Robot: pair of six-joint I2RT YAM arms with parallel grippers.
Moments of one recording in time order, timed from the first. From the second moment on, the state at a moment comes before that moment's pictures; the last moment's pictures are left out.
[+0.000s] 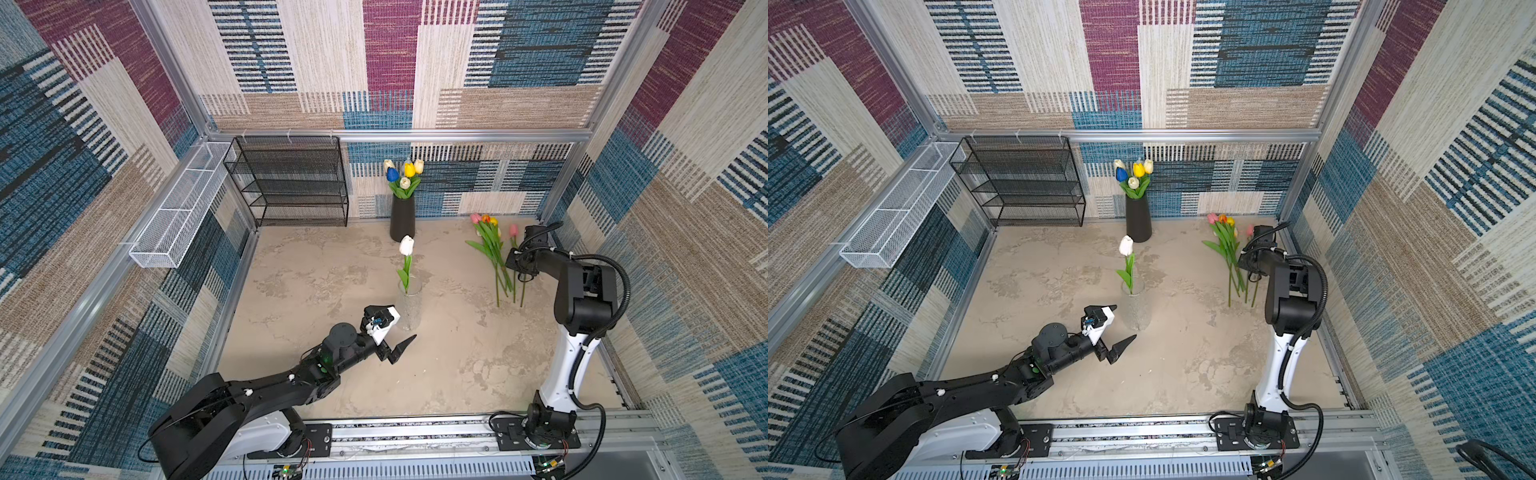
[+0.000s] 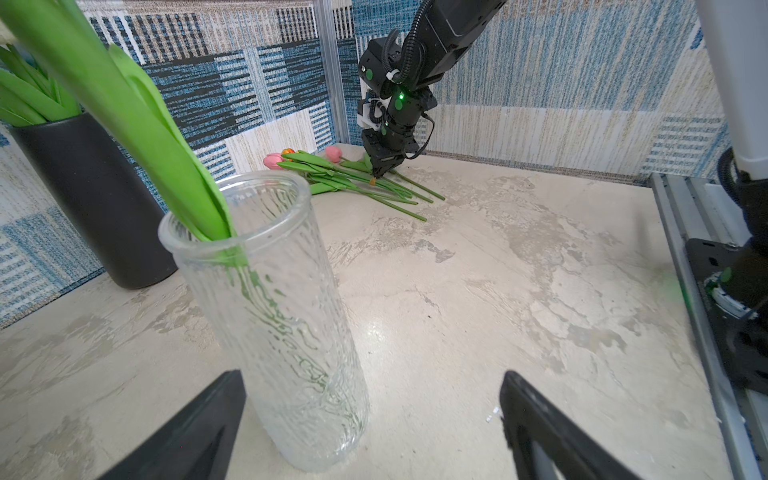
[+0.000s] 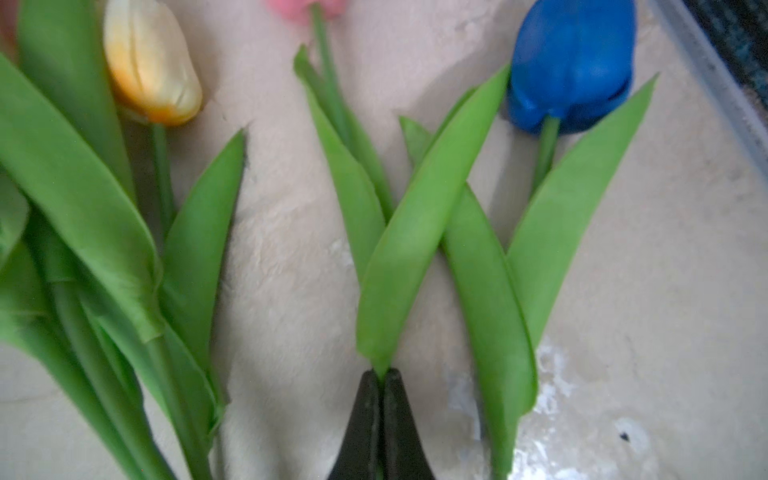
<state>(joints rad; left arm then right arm) -0.82 1.19 0.31 0.75 0.14 0.13 -0.17 2.12 1.44 -0.29 0.04 0.25</state>
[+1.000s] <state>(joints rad) -0.82 1.16 0.29 0.75 0.13 0.13 0.04 1.13 0.70 0.71 -0.67 0.43</state>
